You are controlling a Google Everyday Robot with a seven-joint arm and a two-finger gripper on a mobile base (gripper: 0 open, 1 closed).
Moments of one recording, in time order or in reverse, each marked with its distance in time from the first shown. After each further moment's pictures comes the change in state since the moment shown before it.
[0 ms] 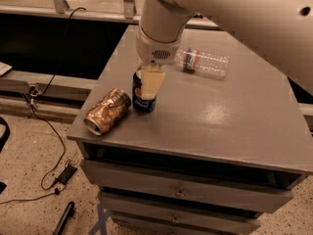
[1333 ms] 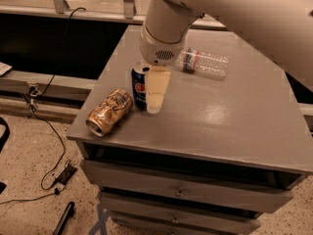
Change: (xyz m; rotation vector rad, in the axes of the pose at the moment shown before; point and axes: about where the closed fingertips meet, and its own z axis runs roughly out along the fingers) arm 0.001 0.000 0.000 0.006 -0.032 0.008
